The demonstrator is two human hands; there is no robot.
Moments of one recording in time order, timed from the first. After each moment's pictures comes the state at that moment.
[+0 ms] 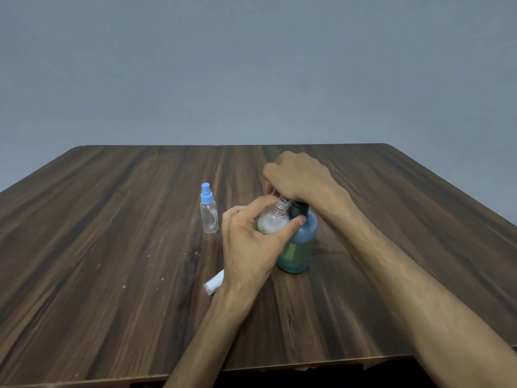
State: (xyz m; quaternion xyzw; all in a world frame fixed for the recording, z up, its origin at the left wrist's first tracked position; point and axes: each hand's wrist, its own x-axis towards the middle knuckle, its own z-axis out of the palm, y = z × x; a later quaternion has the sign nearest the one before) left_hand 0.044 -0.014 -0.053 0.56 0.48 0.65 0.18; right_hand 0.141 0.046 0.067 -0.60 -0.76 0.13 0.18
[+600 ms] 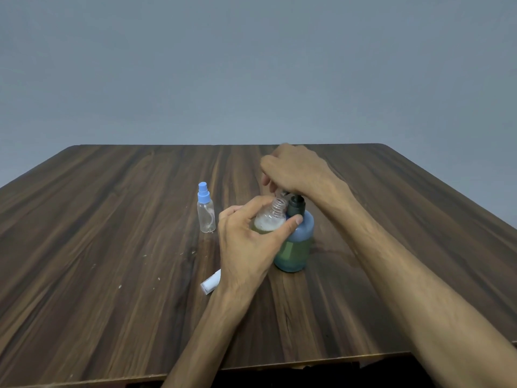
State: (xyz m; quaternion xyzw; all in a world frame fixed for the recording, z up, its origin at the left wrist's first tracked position) left_hand 0.045 -0.016 -0.054 0.57 0.48 0.65 0.17; right_hand 0.143 0.043 0.075 -0.60 -0.76 0.15 0.20
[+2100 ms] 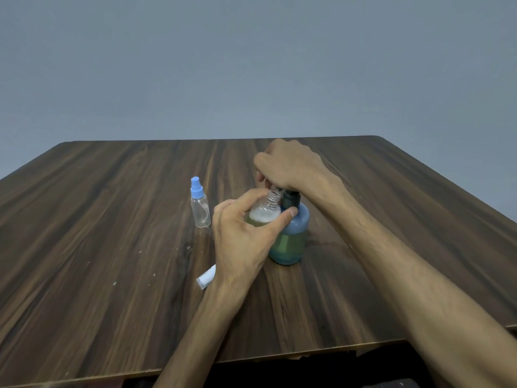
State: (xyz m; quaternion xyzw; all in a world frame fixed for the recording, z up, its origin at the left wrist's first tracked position) left_hand 0.045 -0.016 -0.052 0.57 0.48 0.65 0.17; right_hand 0.143 0.040 0.073 -0.60 -0.76 0.14 0.21
